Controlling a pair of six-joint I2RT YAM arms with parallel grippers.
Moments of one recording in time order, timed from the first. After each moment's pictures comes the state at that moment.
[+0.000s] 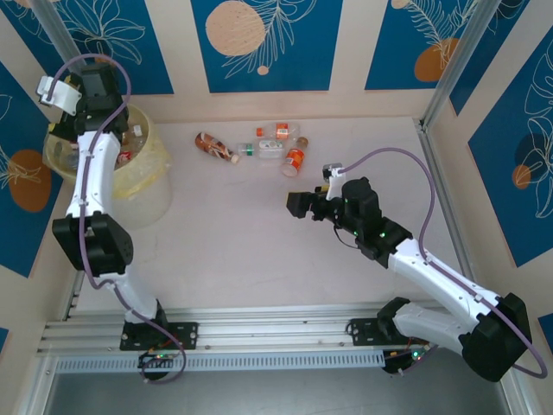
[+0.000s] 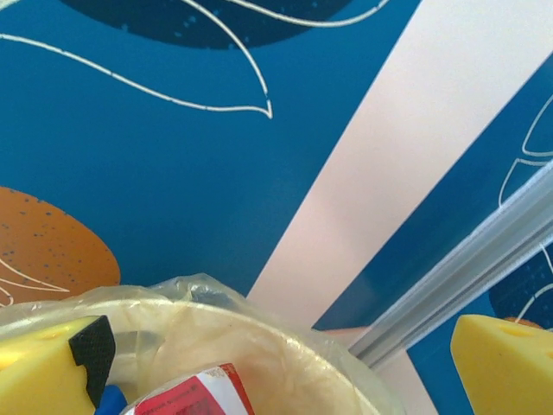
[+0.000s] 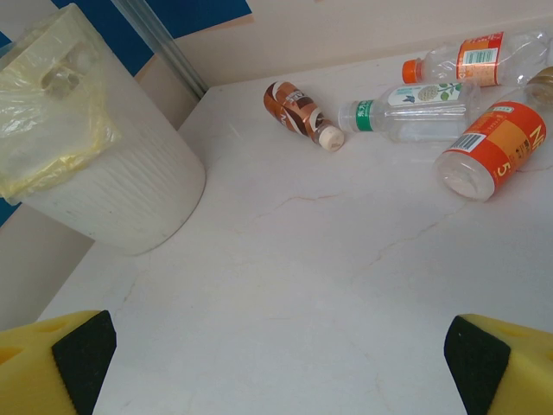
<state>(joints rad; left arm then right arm) 0.12 1.78 1.92 -0.53 -0.97 -0.80 0.62 1.03 0.76 -0.07 -0.08 0.48</state>
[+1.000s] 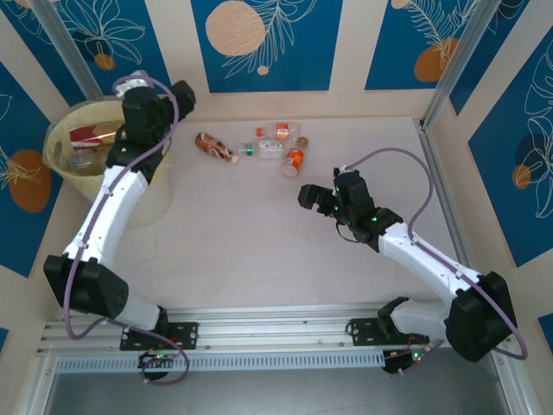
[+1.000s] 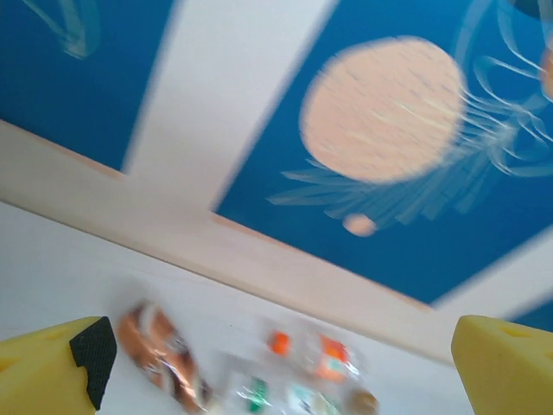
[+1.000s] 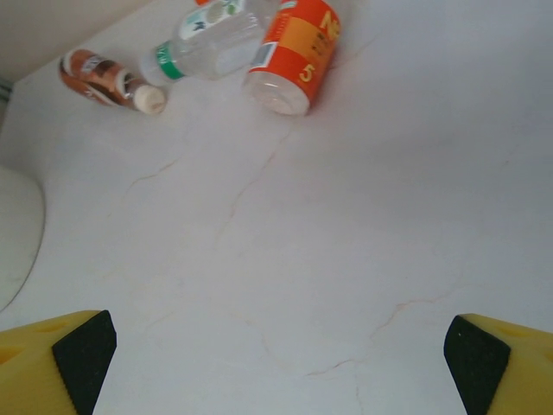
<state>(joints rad) -0.23 1.45 1.47 -0.21 -0.09 -0.57 0.50 1.24 0.86 -0.31 0.05 0.68</state>
